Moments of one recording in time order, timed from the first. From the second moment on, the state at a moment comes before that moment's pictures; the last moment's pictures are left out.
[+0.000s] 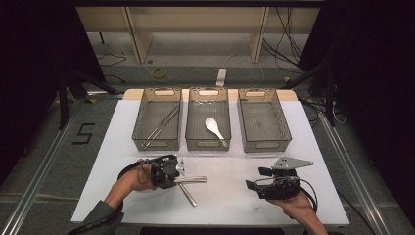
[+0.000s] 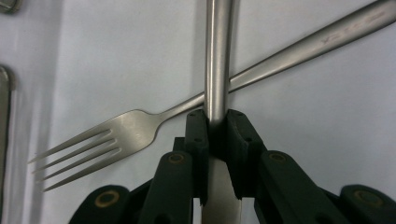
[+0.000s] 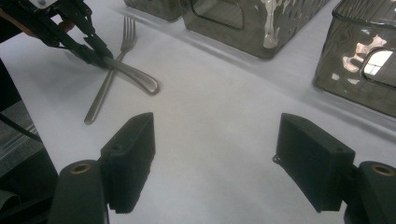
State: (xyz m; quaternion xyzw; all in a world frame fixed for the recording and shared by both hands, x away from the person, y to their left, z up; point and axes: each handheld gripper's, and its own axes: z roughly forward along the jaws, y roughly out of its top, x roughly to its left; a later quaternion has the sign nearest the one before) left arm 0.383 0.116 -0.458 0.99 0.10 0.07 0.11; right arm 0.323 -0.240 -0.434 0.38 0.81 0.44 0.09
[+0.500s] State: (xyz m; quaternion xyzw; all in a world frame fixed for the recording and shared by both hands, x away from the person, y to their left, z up) left arm 0.372 0.096 -0.434 0.98 0.14 0.02 0.15; right arm 0.321 -0.197 -0.426 0.31 0.83 0.45 0.10
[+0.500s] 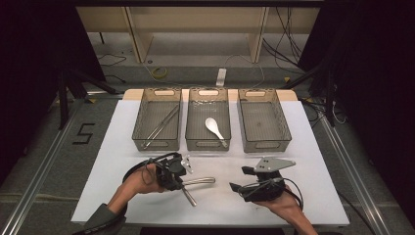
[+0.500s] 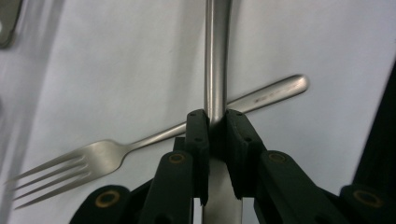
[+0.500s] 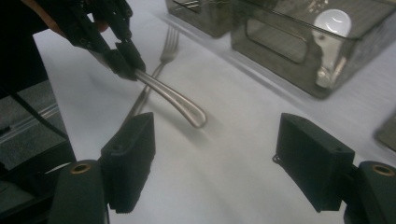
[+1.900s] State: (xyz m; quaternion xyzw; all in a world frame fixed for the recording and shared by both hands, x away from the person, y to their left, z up) left arm 0.342 0.066 -0.419 0.98 0.07 -0.01 0.18; right arm 0.319 -0.112 -0.456 0.13 0.92 0.35 0.07
